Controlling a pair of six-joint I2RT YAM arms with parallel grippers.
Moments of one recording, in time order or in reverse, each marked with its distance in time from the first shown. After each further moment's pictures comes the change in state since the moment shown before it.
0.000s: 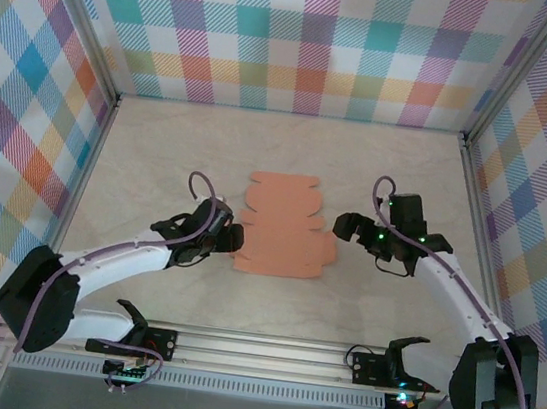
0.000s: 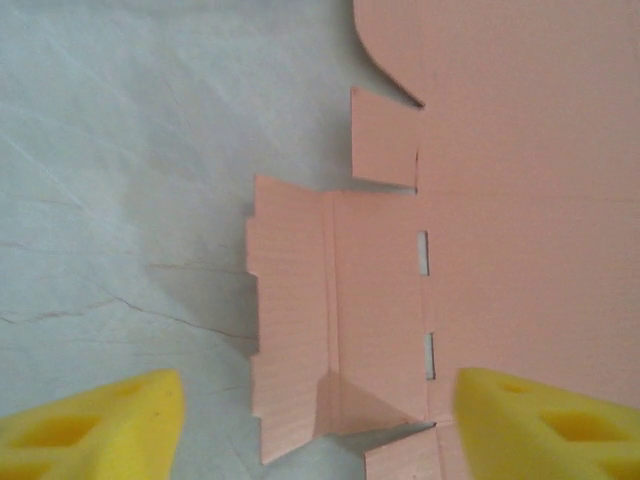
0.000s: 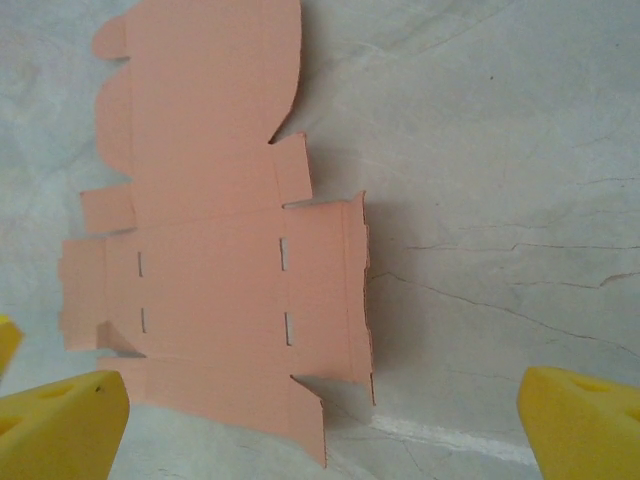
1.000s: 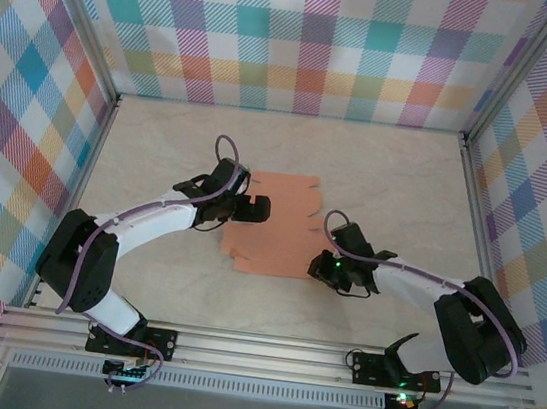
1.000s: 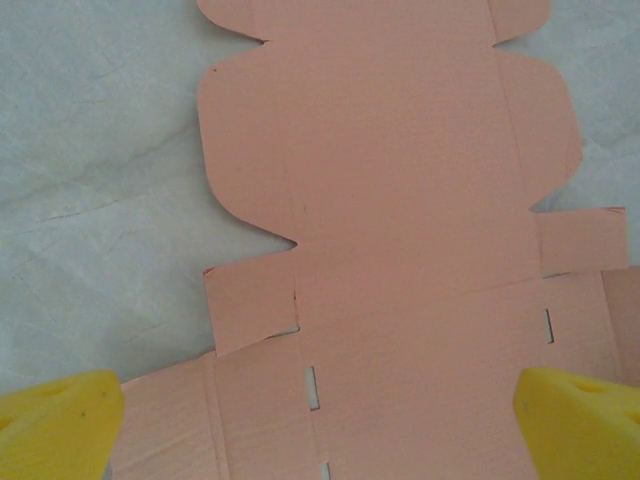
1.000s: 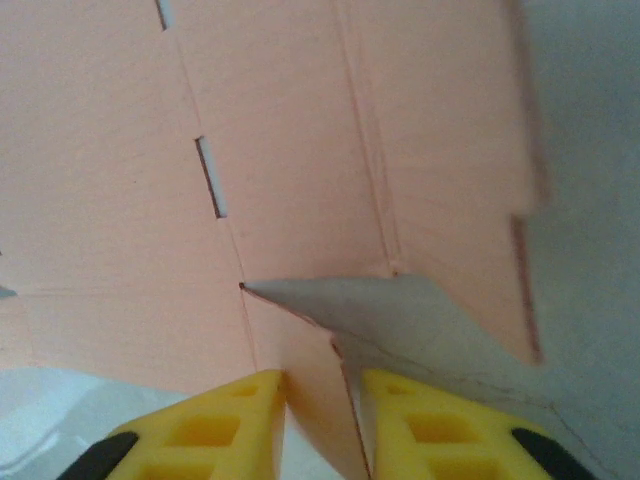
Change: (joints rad) left arm 0.093 0.301 0.350 -0.047 0.187 0.170; right arm 0.337 0.236 -0.204 0.289 0.064 0.401
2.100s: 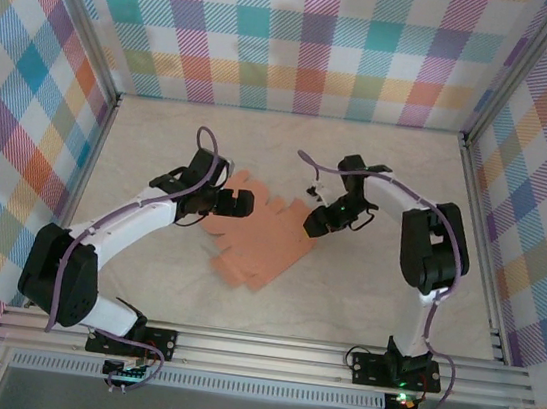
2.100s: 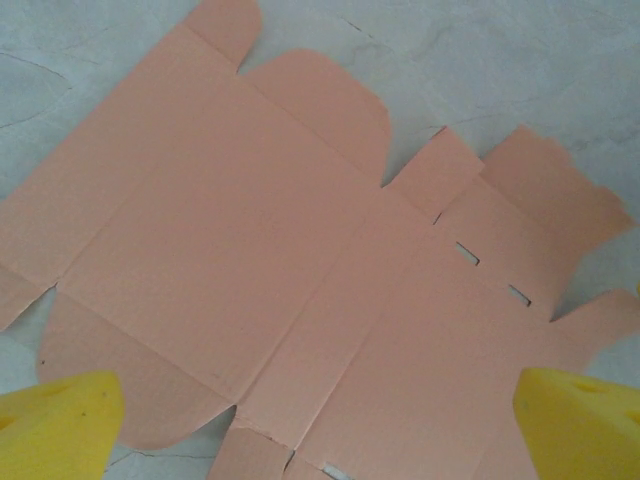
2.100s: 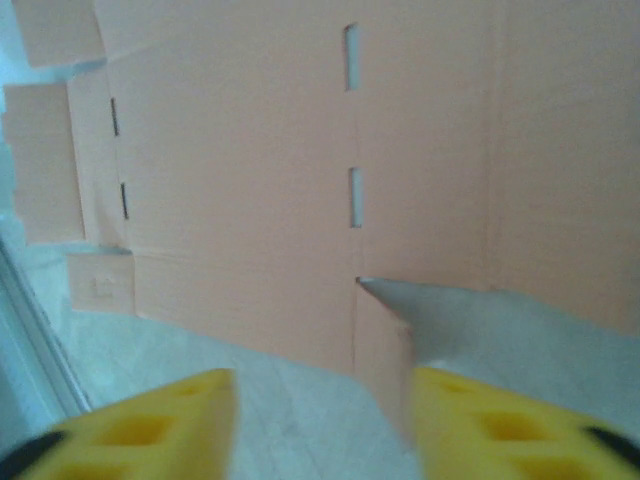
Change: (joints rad) left arm 0.111 -0.107 0.000 -0.116 0.055 0.113; right arm -0.258 0.557 0.823 -0.687 -0.377 -1.230
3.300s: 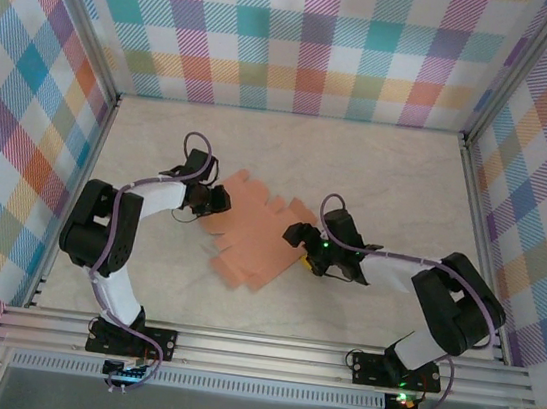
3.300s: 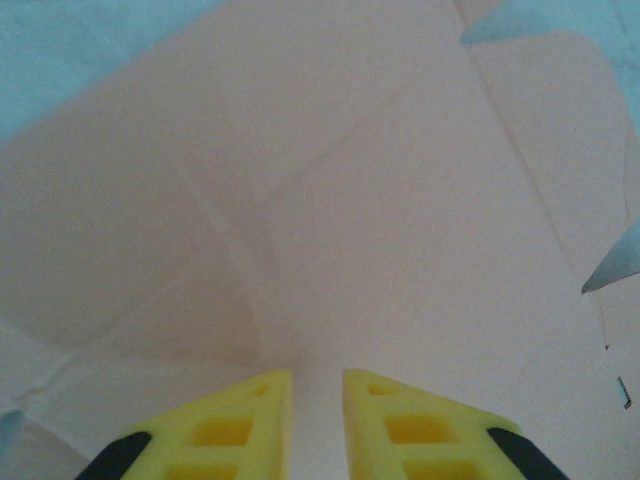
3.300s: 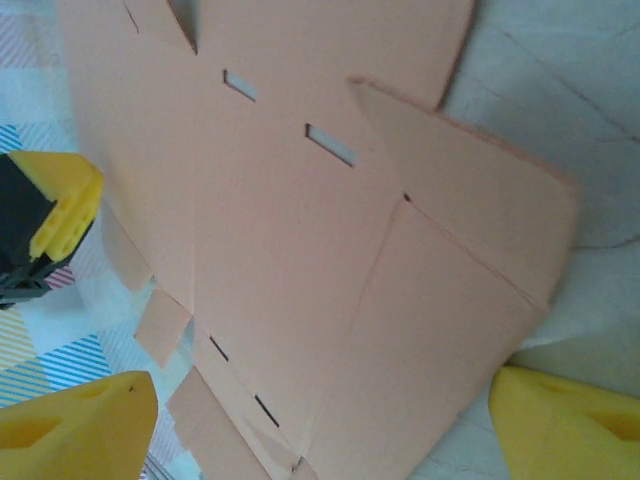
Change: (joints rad) left arm 0.186 0.344 -0.016 0.215 0.177 -0.148; right arm 0.283 -0.388 -0.778 1.118 0.291 1.538
